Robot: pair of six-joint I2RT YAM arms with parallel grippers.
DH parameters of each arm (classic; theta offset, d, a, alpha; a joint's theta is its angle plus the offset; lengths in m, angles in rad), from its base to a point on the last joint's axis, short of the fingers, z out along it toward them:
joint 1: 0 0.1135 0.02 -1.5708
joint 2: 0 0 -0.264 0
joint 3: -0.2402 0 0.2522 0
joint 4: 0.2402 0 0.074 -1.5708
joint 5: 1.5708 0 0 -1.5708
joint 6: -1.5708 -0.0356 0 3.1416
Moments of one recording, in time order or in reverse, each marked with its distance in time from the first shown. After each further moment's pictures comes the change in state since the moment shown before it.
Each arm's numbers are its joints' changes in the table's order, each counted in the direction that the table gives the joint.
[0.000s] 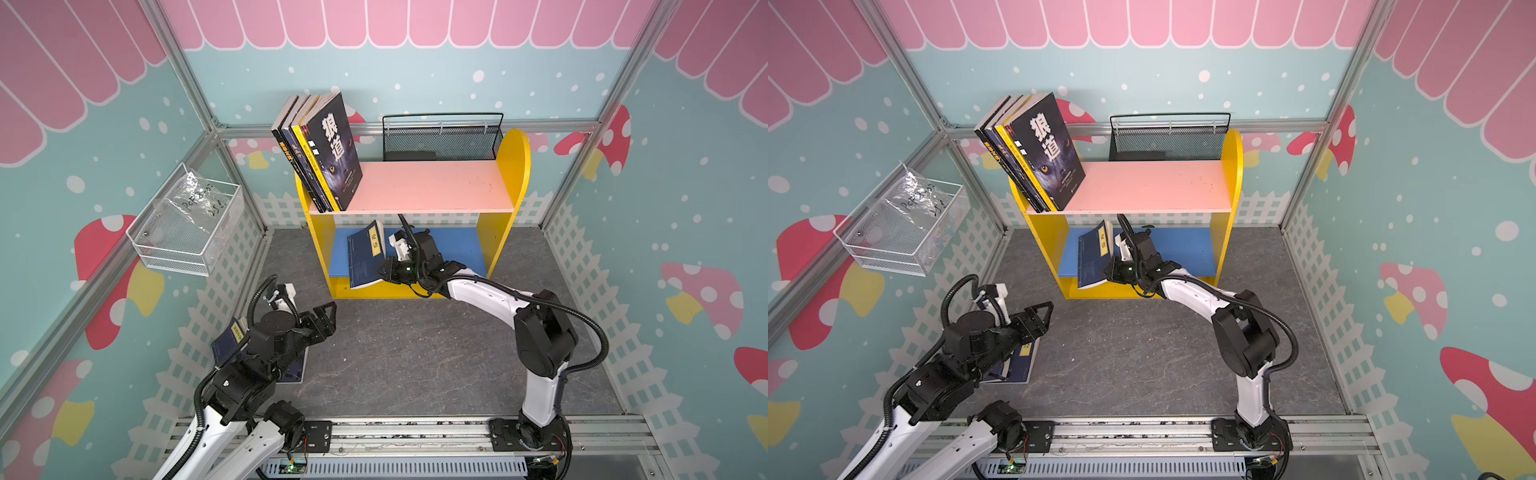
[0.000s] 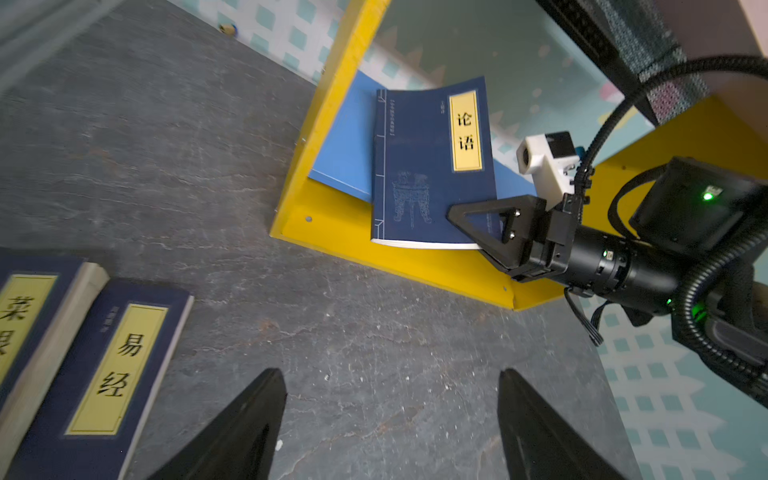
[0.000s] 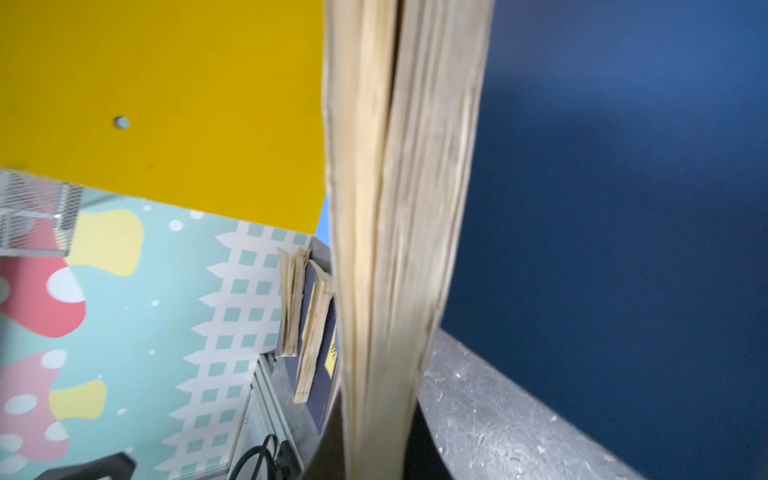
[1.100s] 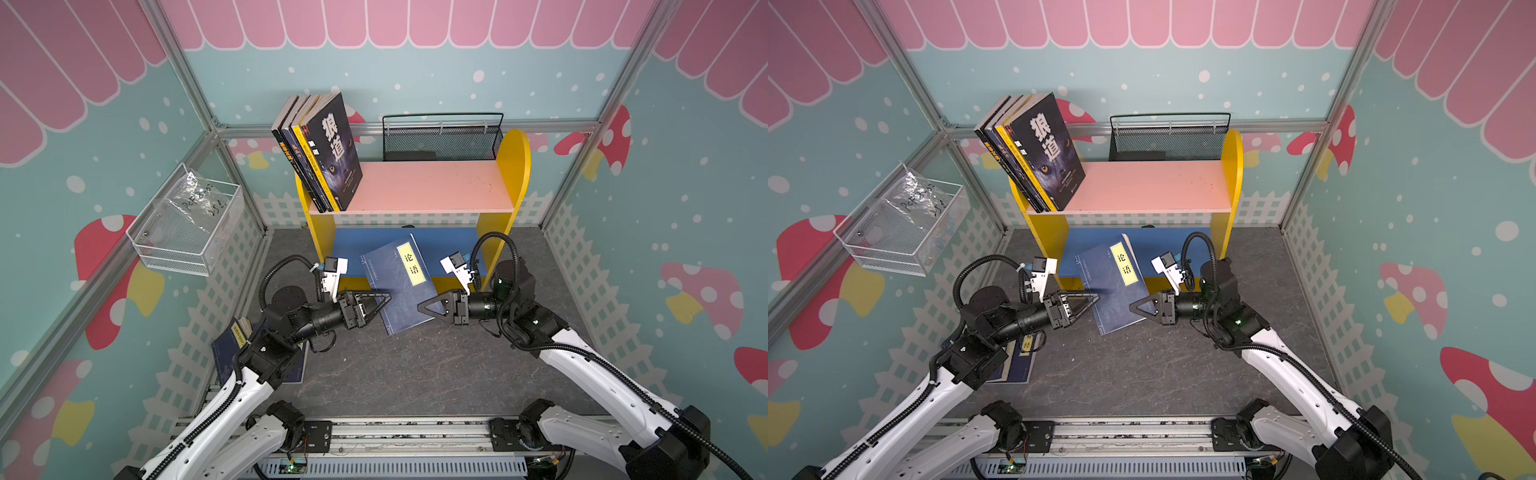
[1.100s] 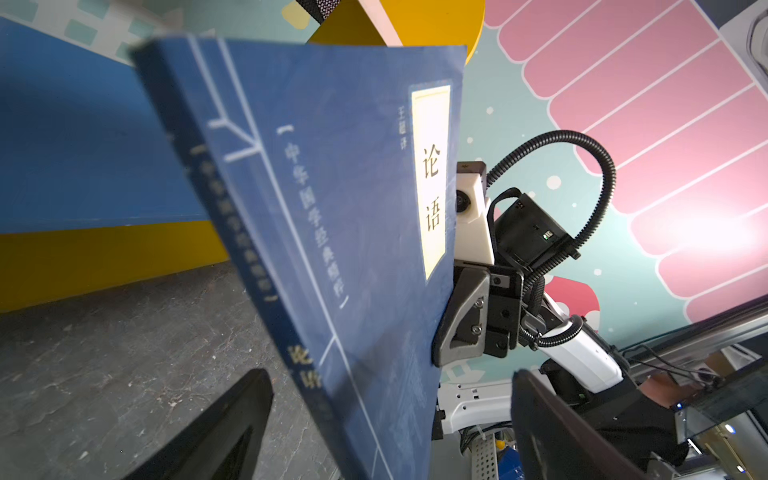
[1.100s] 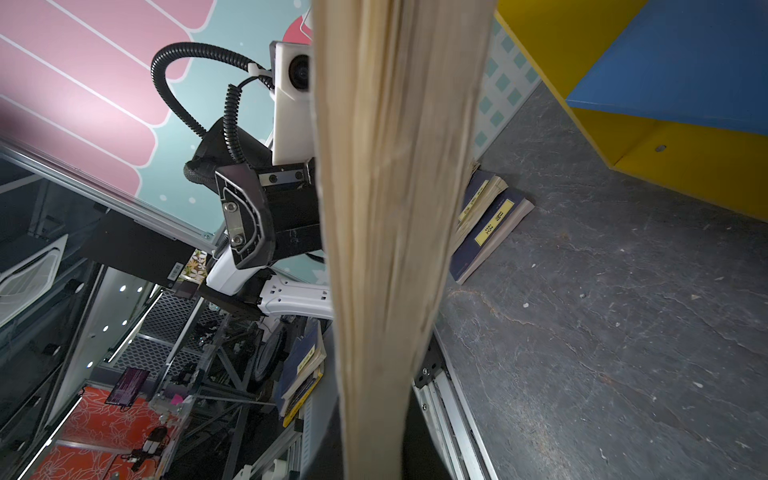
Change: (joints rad) left arm 0.004 0.214 0.038 -0.676 0.748 0.147; right arm -0.091 -0.768 0.488 -0.018 -0.478 0.041
